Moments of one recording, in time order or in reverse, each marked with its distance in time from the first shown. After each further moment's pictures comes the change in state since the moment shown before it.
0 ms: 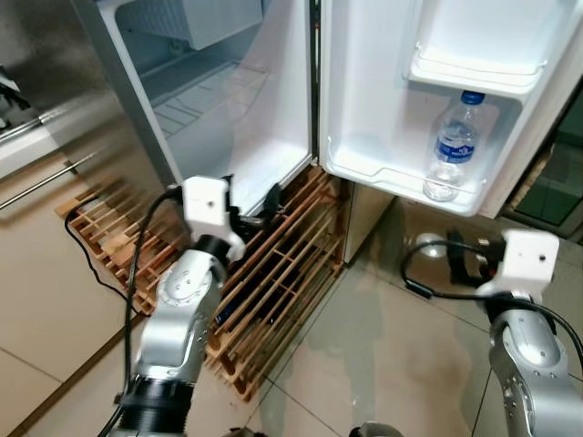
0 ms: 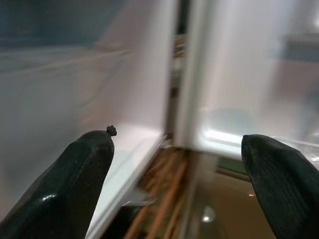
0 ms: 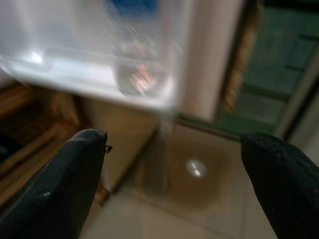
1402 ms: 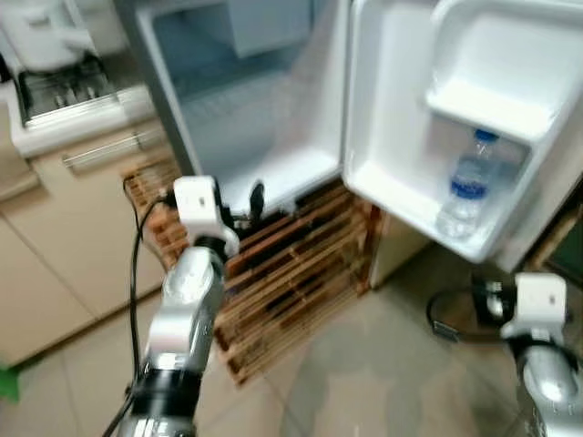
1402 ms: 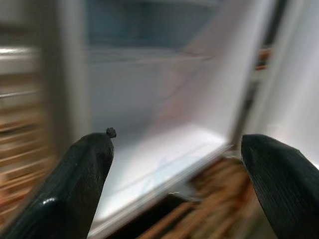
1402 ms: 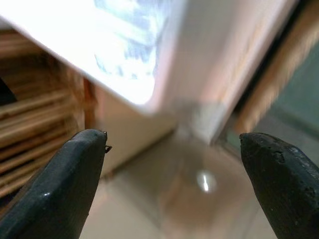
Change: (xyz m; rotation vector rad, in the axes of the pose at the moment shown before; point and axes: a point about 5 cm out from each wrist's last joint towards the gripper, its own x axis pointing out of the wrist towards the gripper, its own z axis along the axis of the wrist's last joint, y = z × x) left arm 0.011 0.009 -0.013 -0.026 0.052 0.142; right arm -0.003 -0.034 -0.055 -0.154 0.099 -0.006
